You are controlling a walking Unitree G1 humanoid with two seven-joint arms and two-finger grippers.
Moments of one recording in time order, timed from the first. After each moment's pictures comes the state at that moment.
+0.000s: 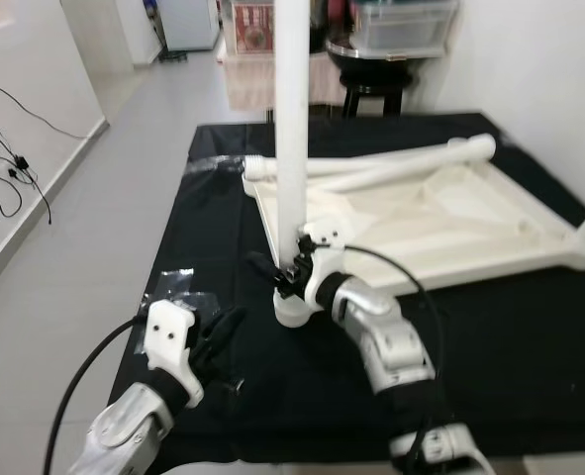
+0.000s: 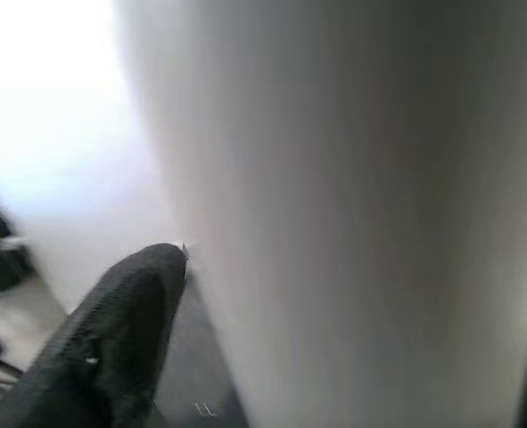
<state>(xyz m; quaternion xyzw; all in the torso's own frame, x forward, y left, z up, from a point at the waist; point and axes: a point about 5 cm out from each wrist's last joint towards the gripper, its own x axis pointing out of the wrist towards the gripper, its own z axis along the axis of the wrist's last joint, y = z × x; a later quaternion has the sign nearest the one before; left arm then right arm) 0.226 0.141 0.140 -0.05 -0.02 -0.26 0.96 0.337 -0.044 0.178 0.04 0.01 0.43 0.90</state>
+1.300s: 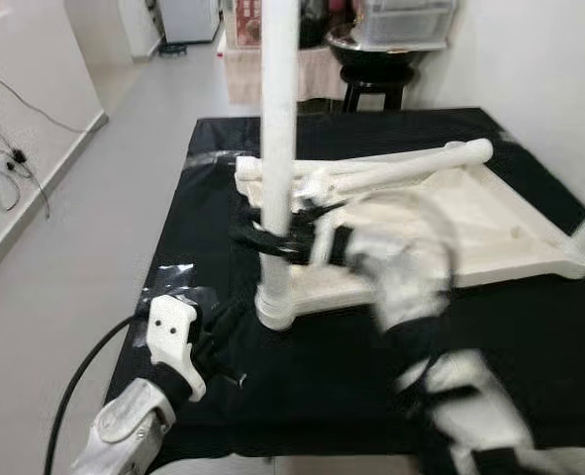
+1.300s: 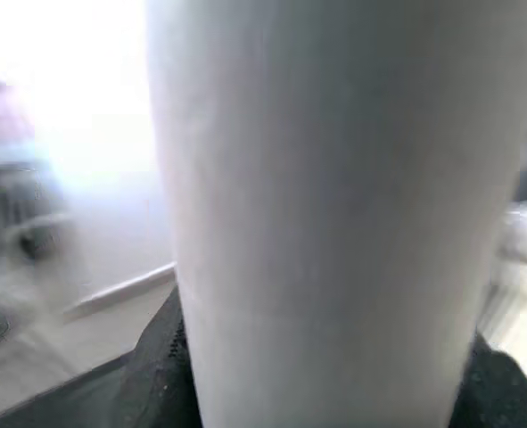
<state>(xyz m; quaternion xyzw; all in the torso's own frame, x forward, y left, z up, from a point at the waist) 0.223 0.139 0.143 -0.06 -0.03 -0.26 0.96 0.342 -0.042 0.186 0.01 -0.01 0.42 0.91</state>
